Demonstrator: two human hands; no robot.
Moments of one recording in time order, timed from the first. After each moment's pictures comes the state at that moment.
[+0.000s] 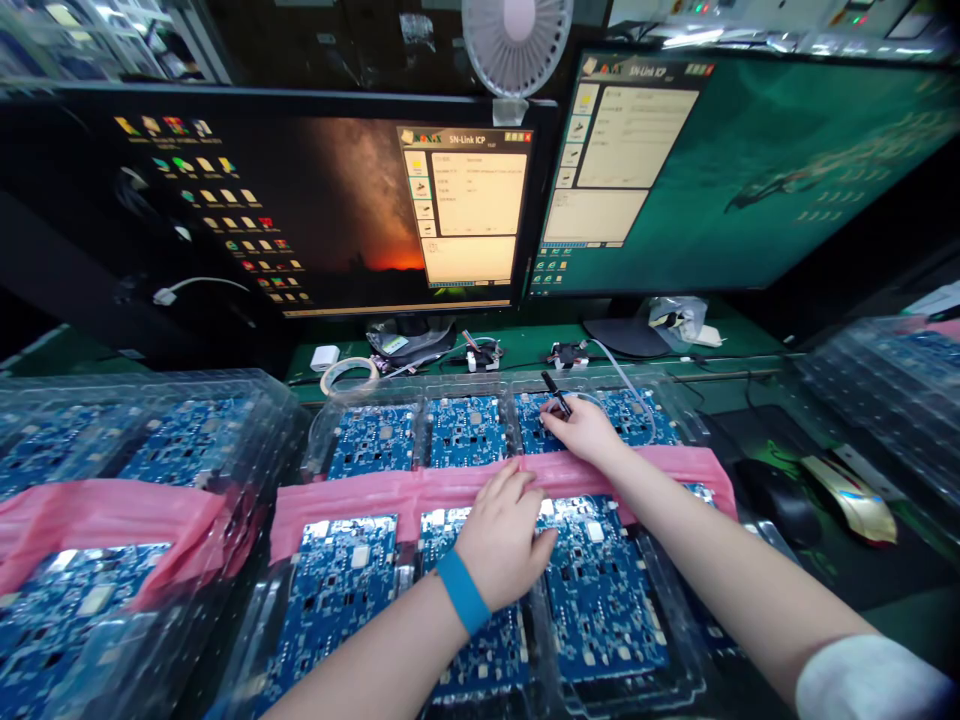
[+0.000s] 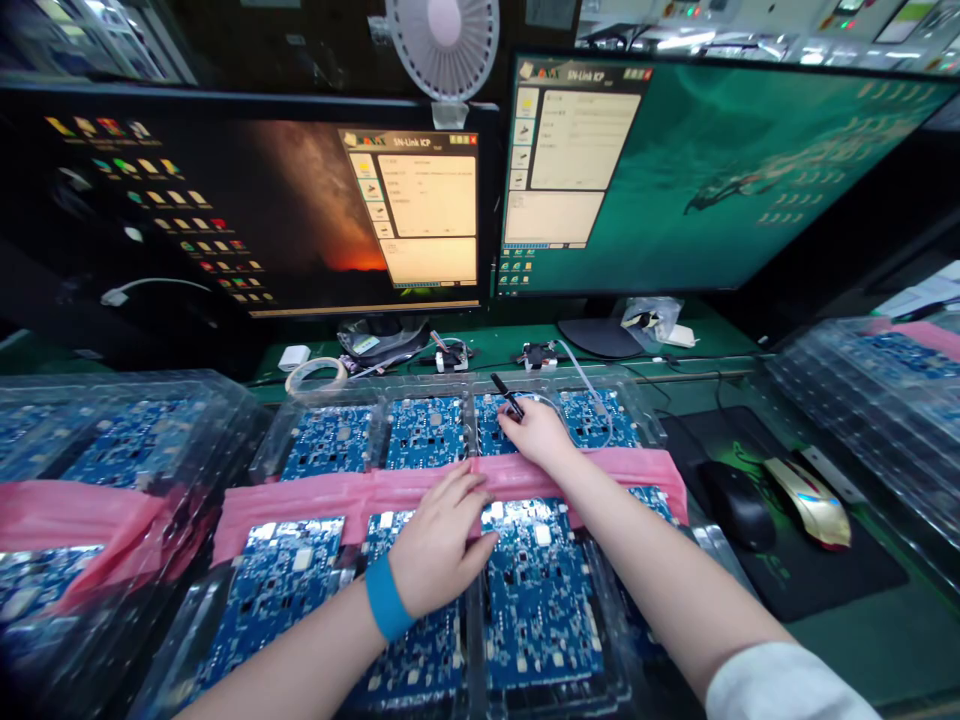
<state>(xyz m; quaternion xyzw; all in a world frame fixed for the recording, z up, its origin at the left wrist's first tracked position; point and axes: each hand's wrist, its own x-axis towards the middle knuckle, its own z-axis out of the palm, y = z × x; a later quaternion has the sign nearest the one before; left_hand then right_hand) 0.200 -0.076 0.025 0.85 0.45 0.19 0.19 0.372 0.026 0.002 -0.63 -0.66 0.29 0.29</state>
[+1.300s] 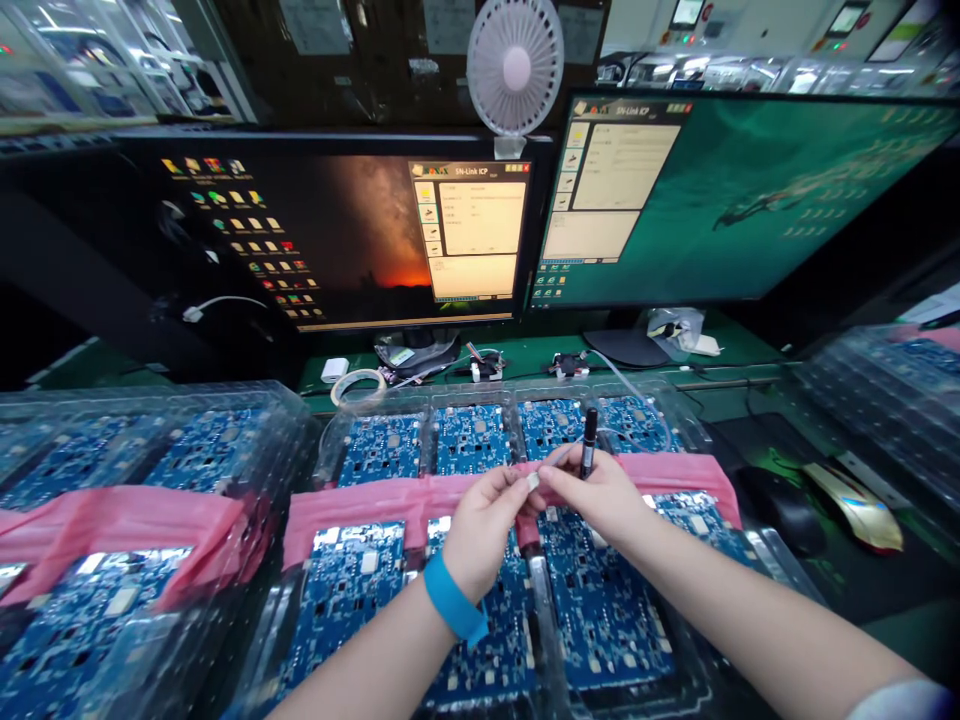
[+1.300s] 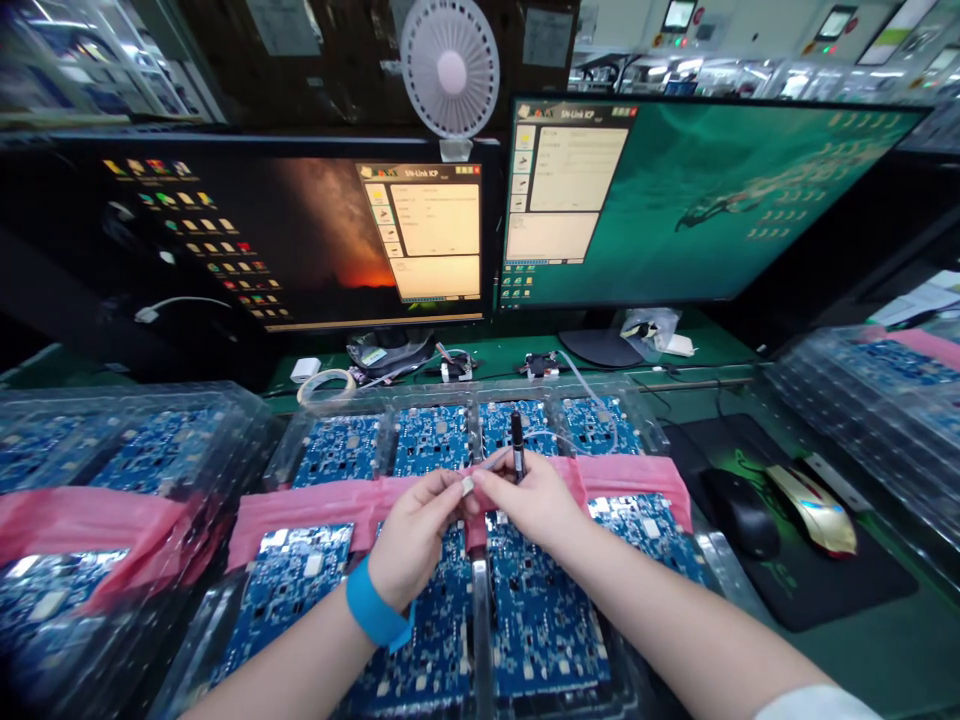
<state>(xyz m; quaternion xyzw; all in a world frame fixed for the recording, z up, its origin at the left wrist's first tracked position) 0.201 -0.070 0.047 0.41 0.43 0.45 0.67 0.341 -0.051 0.051 -0.48 -0.54 0.54 0.43</state>
